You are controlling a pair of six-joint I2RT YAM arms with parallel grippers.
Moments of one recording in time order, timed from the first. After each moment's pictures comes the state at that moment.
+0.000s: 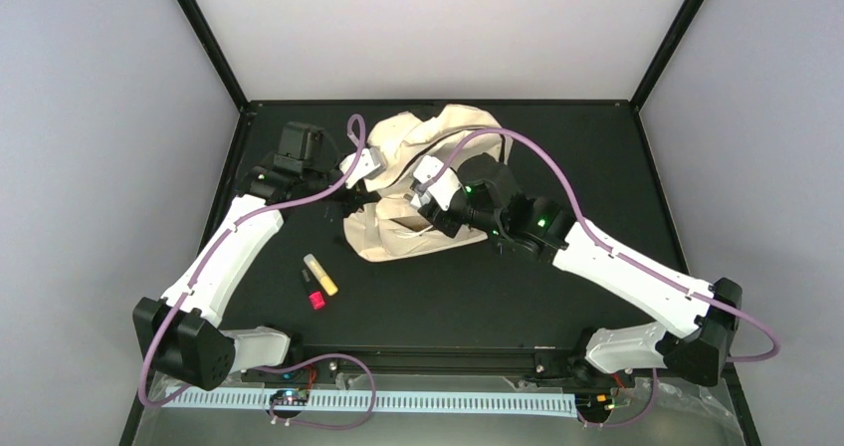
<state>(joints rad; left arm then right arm) -0.29 1.26 1.18 -0.70 0.68 0.60 0.97 1.28 1.25 -0.45 0.06 -0.21</state>
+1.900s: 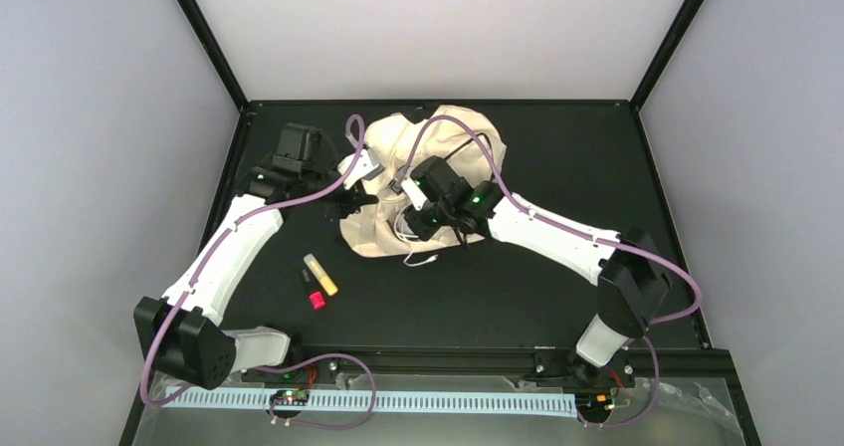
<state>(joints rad) -0.29 1.26 1.17 -0.71 0.68 0.60 0.90 1.64 1.33 -0.54 -0.02 0.06</state>
